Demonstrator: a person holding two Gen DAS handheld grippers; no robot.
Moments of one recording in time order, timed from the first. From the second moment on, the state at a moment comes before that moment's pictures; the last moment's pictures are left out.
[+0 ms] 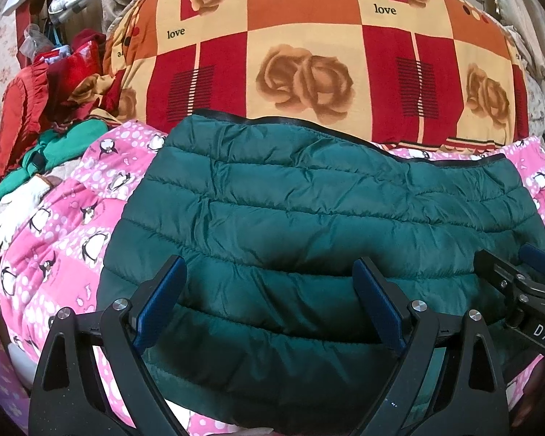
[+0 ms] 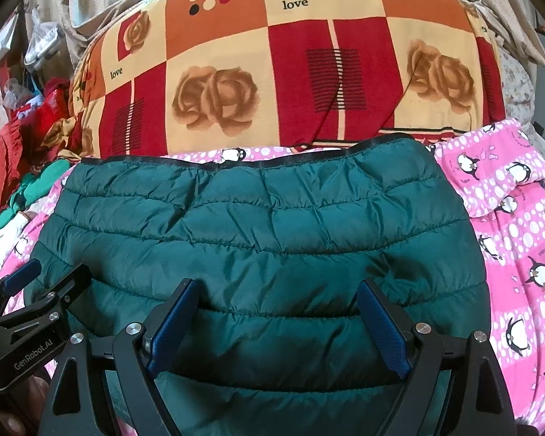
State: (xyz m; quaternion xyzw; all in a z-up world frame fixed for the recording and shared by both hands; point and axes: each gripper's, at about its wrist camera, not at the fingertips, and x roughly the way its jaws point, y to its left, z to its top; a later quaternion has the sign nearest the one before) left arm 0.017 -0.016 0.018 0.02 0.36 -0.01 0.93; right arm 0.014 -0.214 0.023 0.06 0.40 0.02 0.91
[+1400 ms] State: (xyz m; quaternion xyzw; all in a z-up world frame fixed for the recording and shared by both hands) left arm 0.035 -0.017 0.020 0.02 0.37 -0.01 0.93; right arm 0.032 -0.218 0.023 0.06 0.40 0.01 0.91
